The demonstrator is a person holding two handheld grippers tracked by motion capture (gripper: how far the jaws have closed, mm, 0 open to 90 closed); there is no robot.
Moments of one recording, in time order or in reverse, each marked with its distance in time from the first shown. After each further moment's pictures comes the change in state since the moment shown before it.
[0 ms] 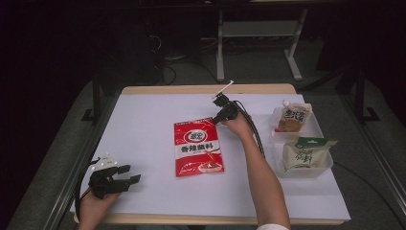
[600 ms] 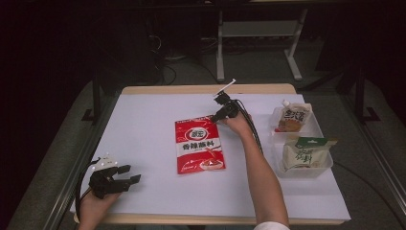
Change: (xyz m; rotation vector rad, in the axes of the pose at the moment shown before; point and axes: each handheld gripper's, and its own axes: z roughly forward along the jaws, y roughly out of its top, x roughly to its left) left arm 0.000 0.000 0.001 0.001 -0.001 0.001; right arm -0.007 0.003 0.001 -0.050 0.014 0.028
